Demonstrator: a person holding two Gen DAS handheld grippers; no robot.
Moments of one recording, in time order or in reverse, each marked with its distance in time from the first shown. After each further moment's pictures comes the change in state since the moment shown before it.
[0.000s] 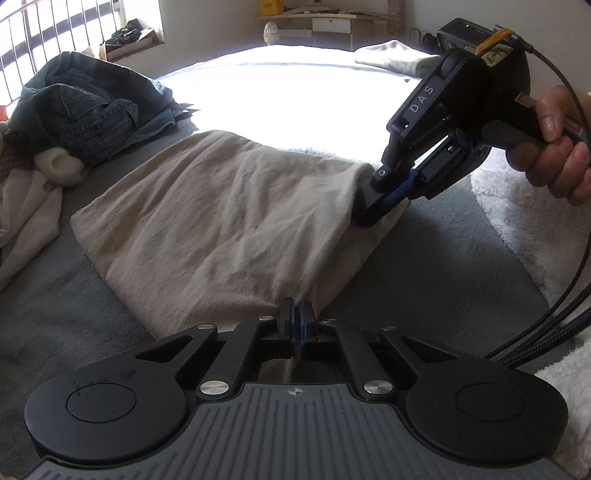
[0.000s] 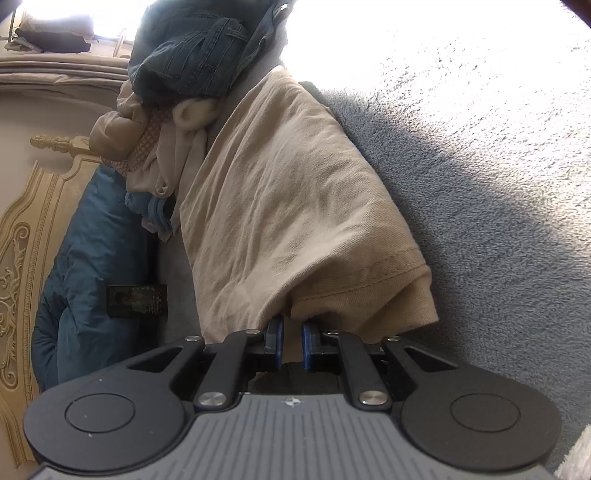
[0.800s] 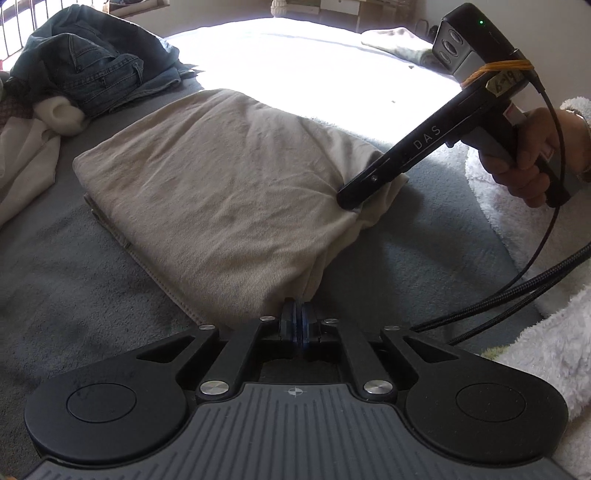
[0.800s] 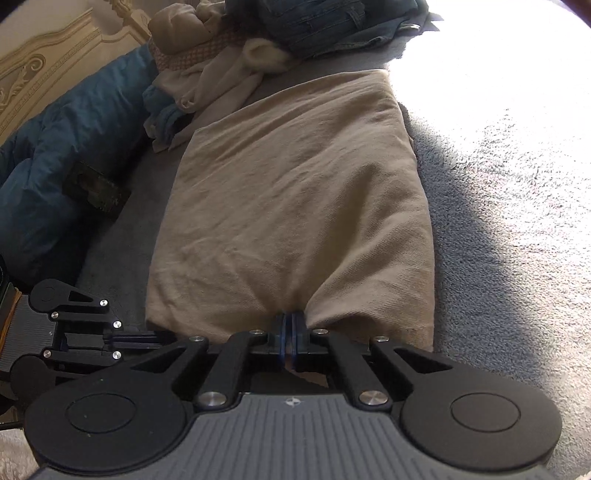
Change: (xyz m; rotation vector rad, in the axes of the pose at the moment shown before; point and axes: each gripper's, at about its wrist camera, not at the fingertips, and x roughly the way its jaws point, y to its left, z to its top) left arm -0.018 0.022 -0.017 -0.106 0.103 -0.077; right arm 0.039 0.036 -0.010 -0.538 0.061 -0.174
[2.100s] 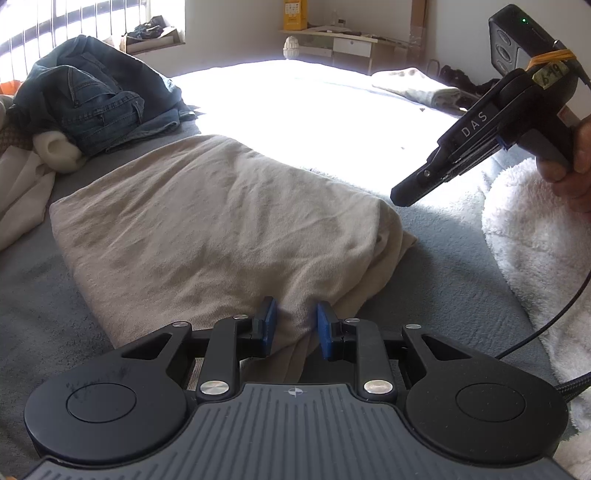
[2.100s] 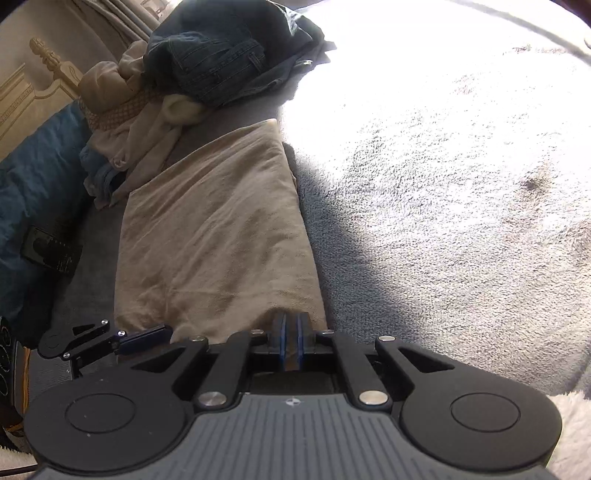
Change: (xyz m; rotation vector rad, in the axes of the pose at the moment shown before) left arm 0.040 -0.021 0.022 -0.005 -0.176 0.056; right arm -0.071 -0.022 0.003 0.186 -0.120 -0.173
